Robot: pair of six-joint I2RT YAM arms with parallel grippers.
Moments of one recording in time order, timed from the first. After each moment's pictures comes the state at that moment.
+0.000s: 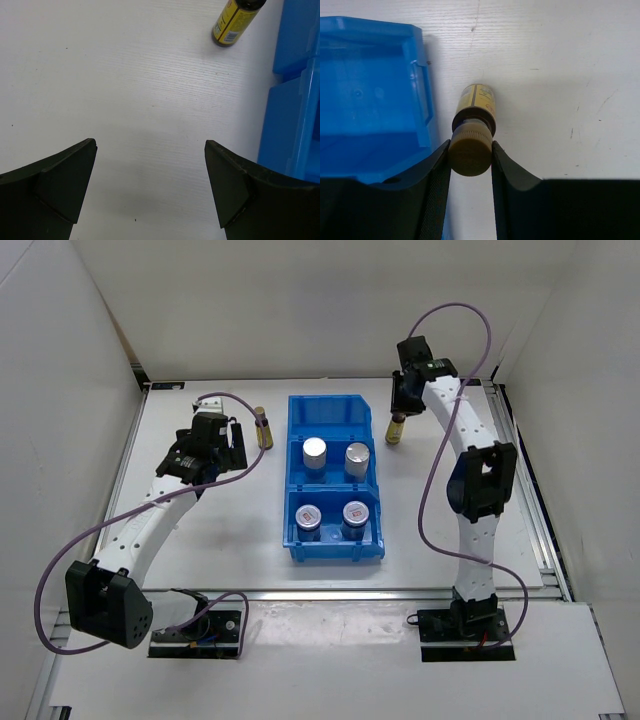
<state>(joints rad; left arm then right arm) -0.30 1.26 1.09 -0.55 -0.39 -0.26 0.28 2.17 2.14 -0.96 0.11 0.26</state>
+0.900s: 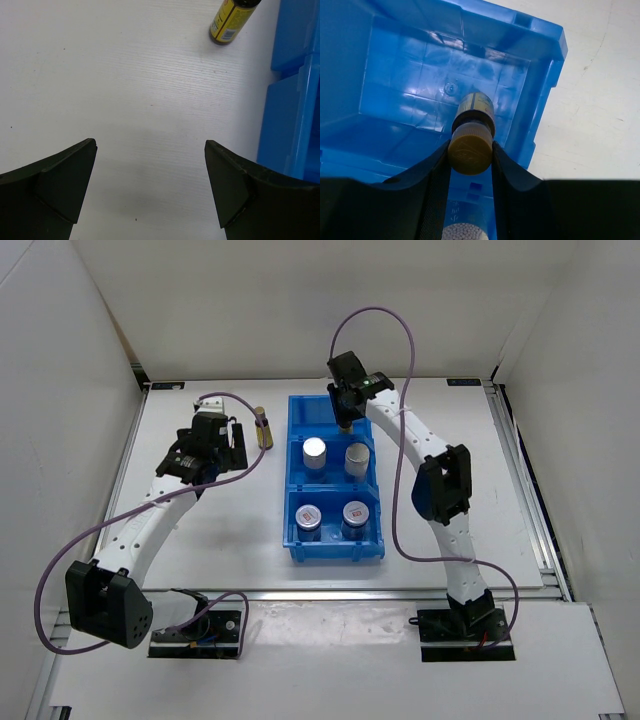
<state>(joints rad) -0.30 1.26 1.09 -0.55 -0.38 -0.25 0.57 2.29 2.28 -0.90 0.21 0.15</state>
